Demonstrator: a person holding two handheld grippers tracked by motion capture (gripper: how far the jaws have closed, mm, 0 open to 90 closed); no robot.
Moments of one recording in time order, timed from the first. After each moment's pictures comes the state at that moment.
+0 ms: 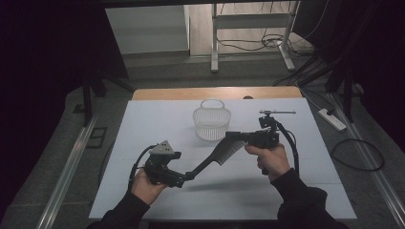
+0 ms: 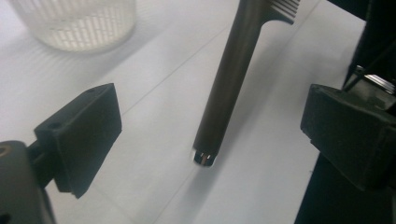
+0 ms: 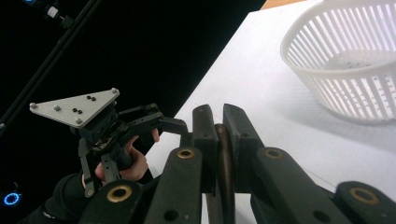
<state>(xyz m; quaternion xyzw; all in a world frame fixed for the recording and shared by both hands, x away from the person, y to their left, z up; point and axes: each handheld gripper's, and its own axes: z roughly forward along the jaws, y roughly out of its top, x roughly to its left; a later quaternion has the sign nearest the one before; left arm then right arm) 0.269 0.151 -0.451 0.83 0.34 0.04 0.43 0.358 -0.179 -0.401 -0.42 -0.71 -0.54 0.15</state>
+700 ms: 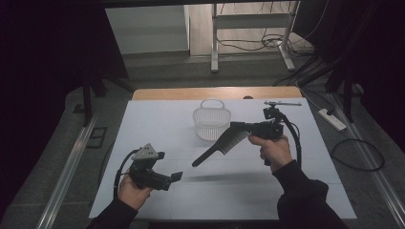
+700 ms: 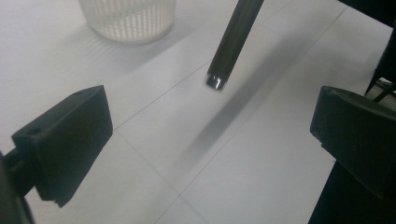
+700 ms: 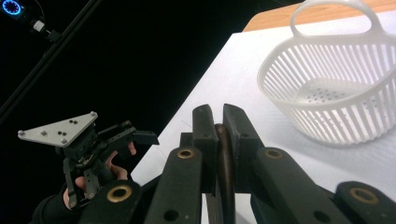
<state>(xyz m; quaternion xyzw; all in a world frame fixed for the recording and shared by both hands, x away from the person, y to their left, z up) 0.252 0.186 -0.455 0.81 0.38 0.08 0.44 0.375 -0.187 -0.387 -0.44 -0.70 -0.55 0.12</state>
